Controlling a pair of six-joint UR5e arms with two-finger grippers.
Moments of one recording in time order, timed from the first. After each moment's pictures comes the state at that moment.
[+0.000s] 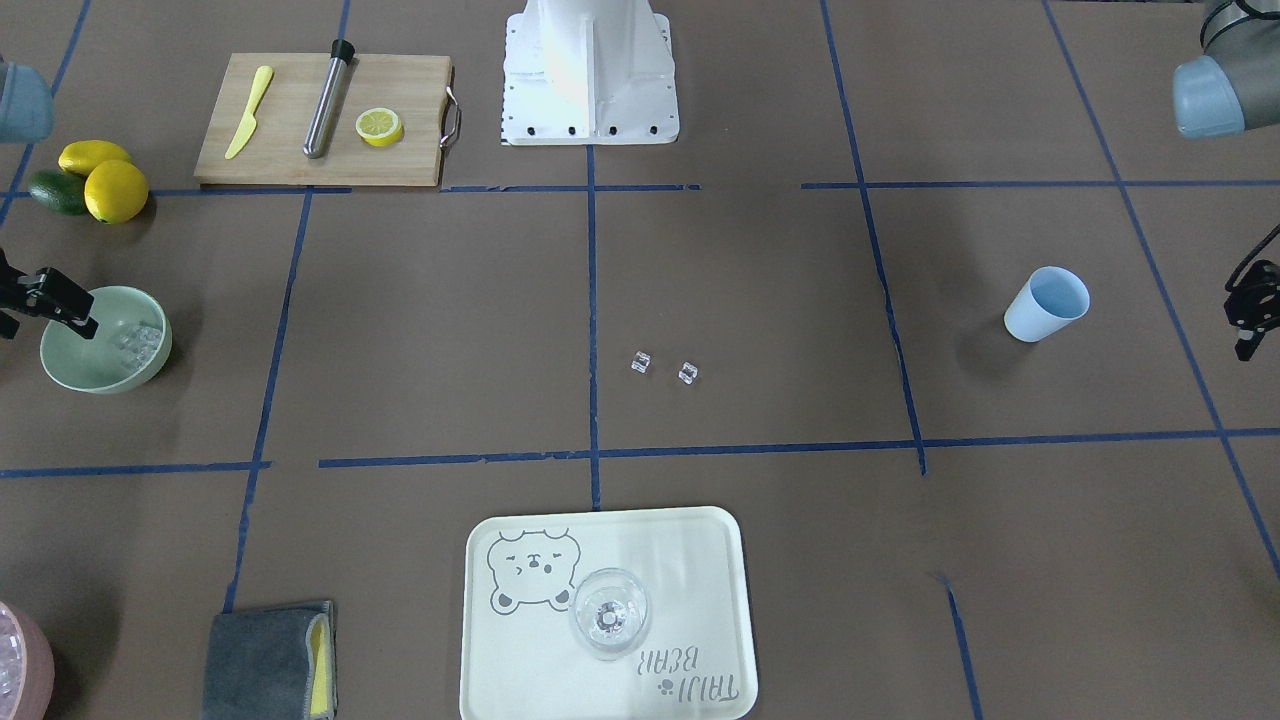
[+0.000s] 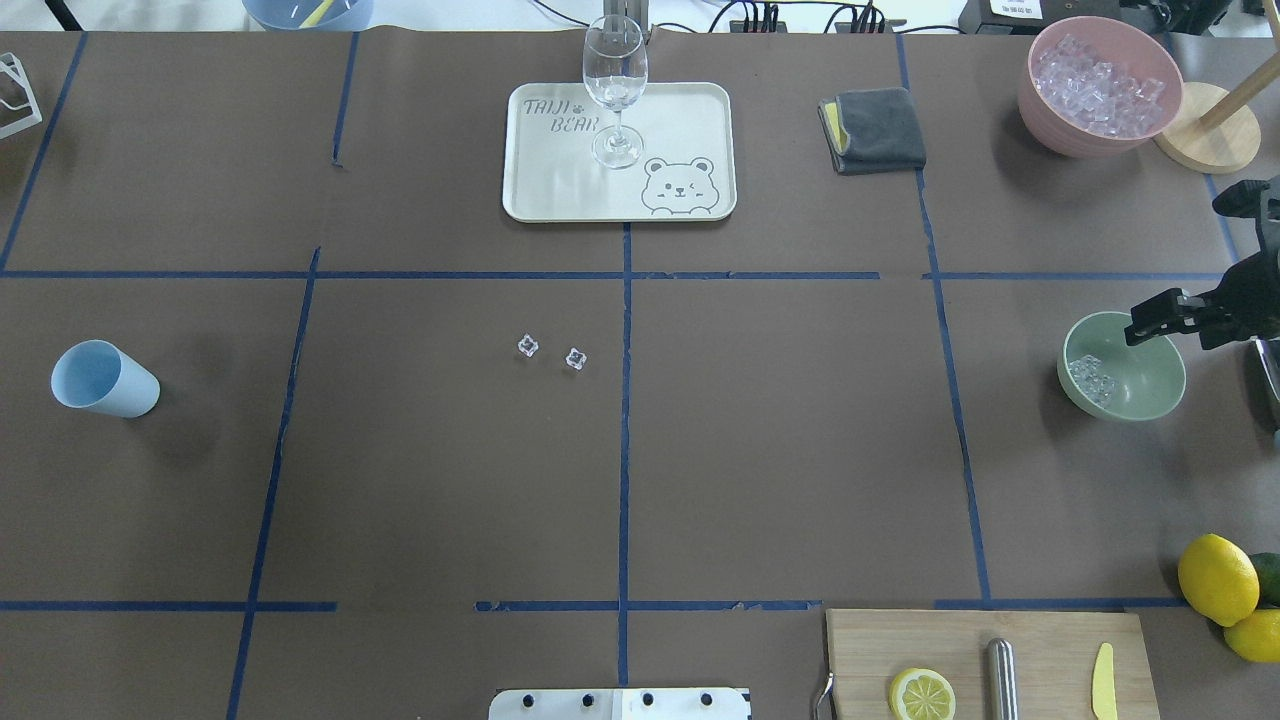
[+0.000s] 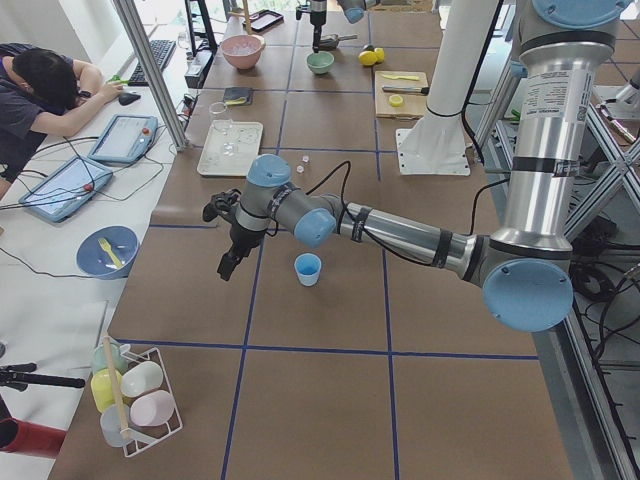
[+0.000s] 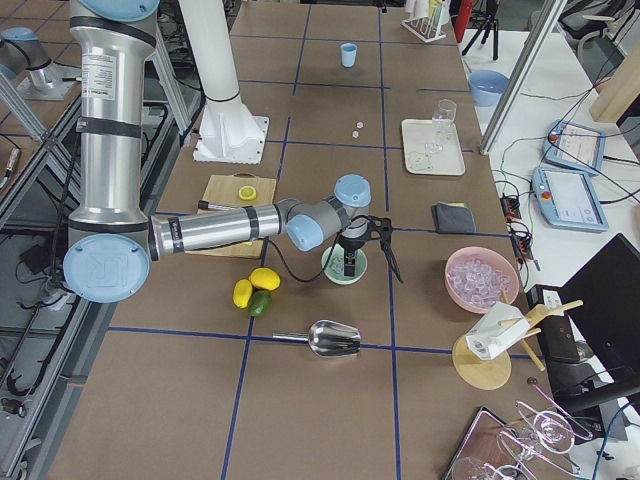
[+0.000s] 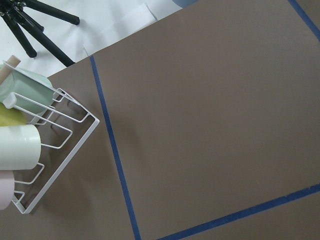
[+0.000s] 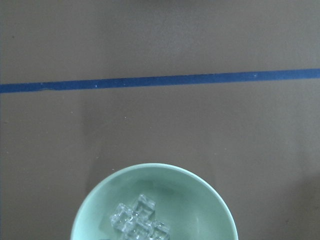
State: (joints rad) left arm -1.30 -1.64 -1.74 -1.92 -2.00 -0.20; right arm 1.10 -1.65 1.77 -1.19 2.22 0.72
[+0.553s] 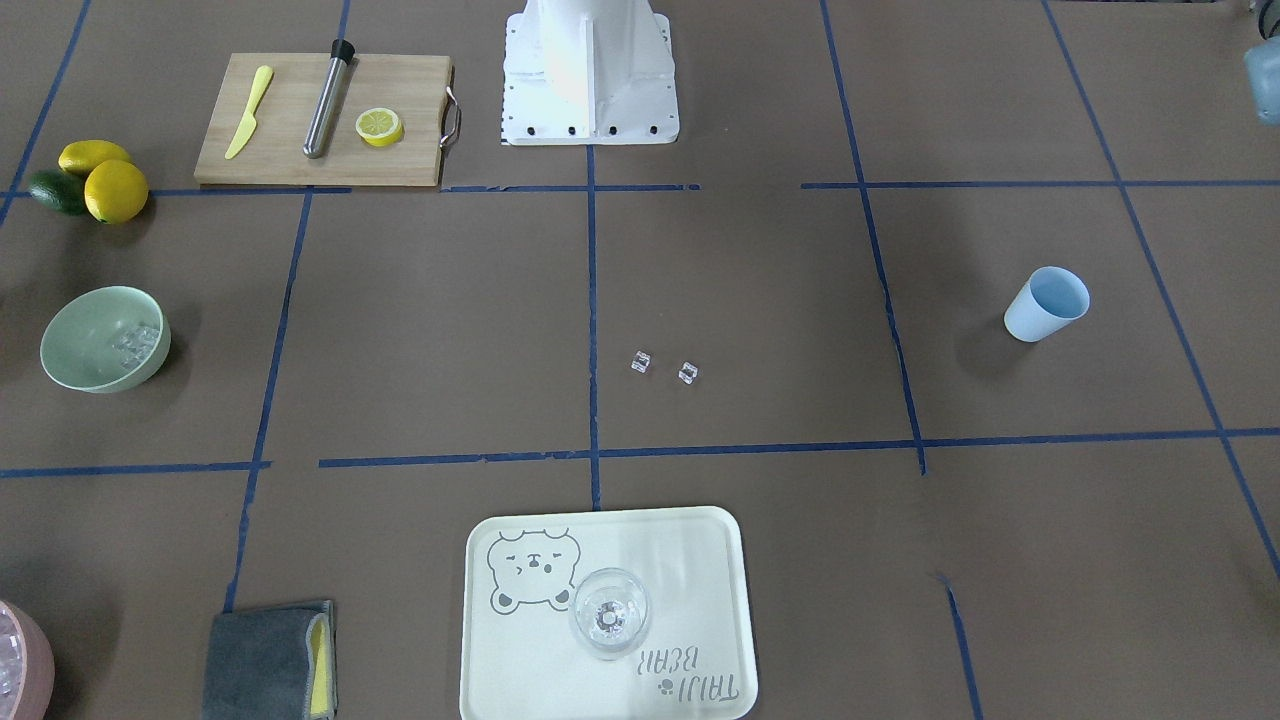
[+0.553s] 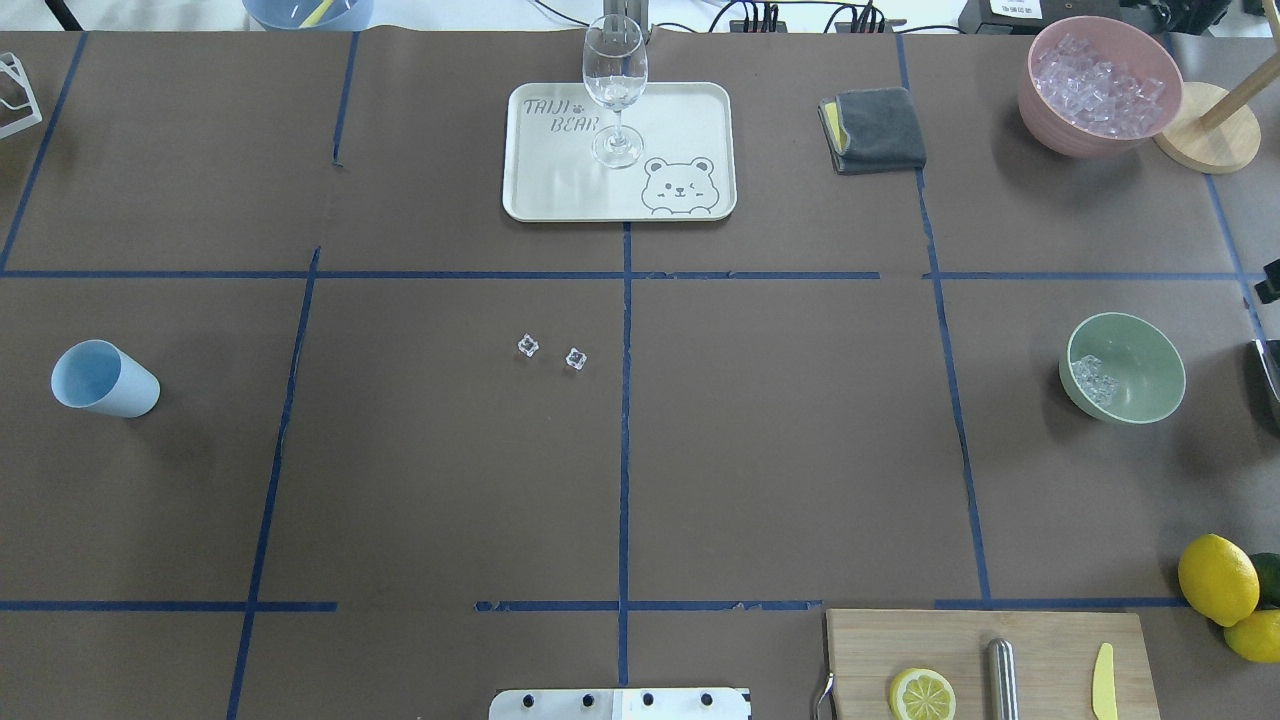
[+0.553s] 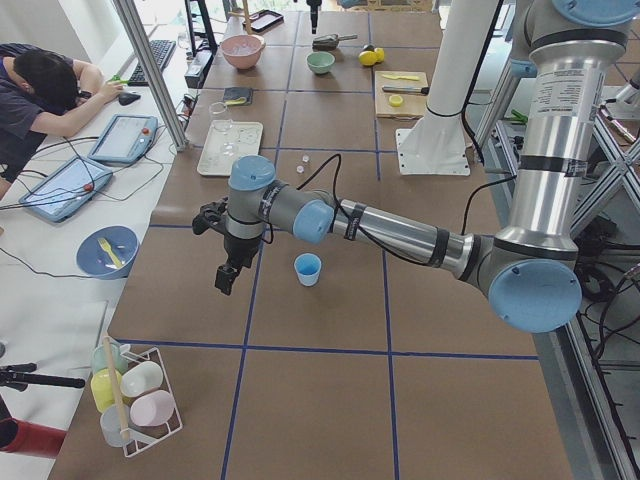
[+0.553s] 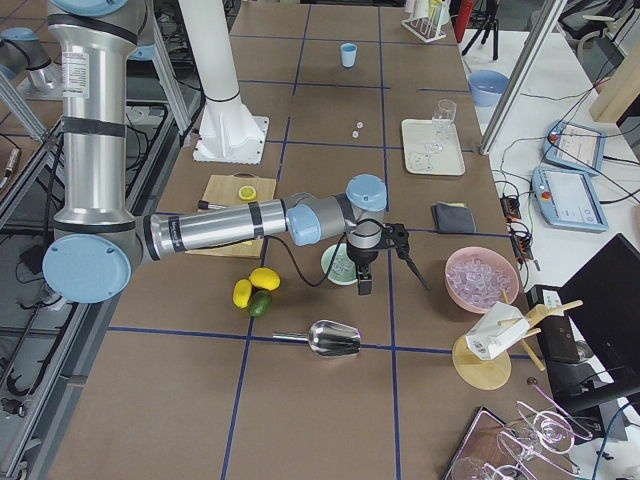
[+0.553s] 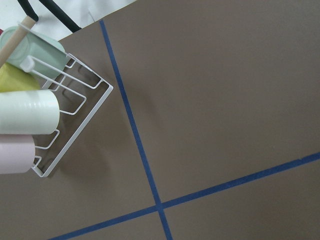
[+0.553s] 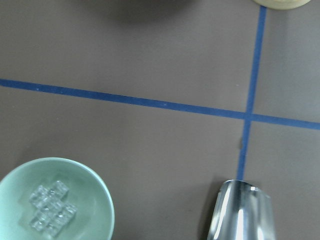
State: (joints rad) left arm -1.46 -1.66 -1.74 -1.67 -2.15 0.04; right arm 1.35 -1.60 1.82 -1.56 2.22 0.18
